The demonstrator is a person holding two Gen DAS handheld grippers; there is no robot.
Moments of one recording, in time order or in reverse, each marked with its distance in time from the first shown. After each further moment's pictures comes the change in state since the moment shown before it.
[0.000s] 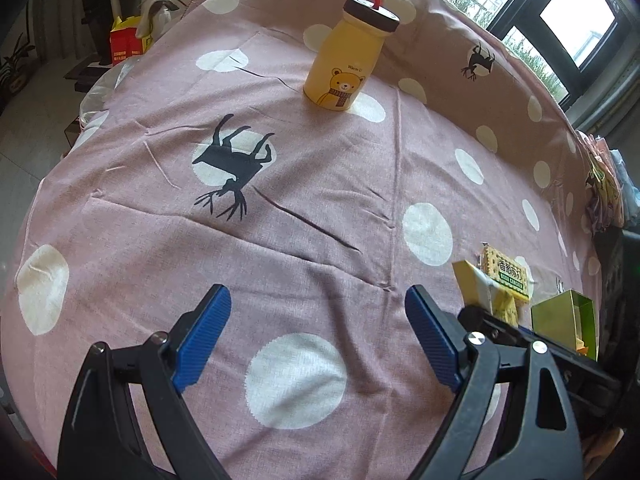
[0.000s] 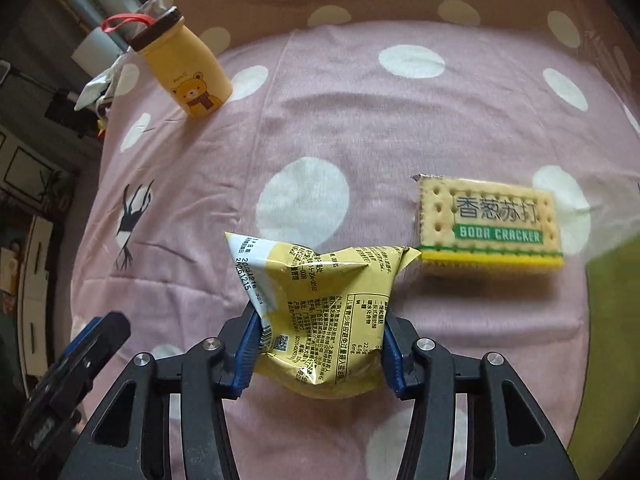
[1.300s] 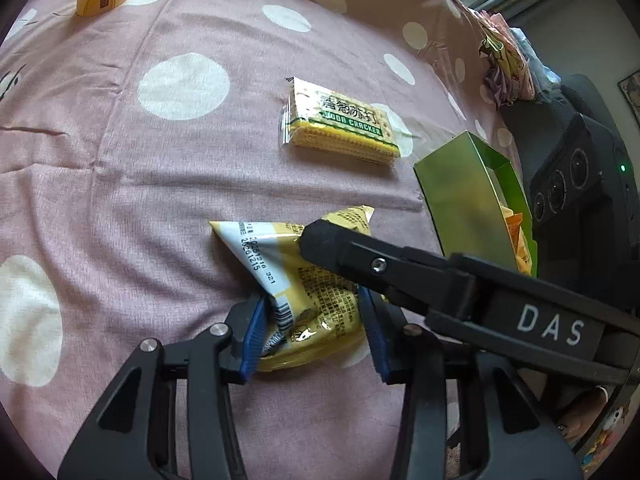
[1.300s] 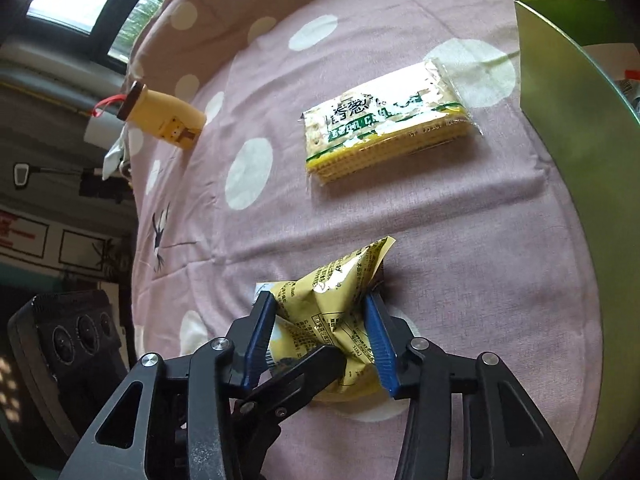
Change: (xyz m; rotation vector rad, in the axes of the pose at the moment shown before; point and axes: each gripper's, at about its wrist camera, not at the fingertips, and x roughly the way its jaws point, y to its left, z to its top) left arm 0.043 -0.121 -0.066 0.266 0.305 -0.370; right arm 0.000 -0.084 -0.034 0.296 -0.001 0.249
